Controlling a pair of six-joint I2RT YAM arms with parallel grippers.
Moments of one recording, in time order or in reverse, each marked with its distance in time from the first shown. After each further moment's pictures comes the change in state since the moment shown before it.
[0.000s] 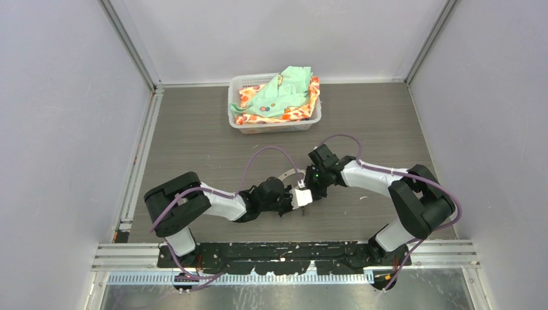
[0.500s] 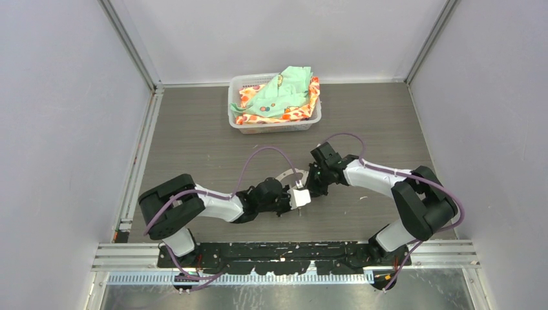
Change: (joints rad) left arm 0.000 -0.042 -0.019 -0.032 -0.031 0.003; right arm -0.025 -0.012 0.008 -0.004 0.020 0.016
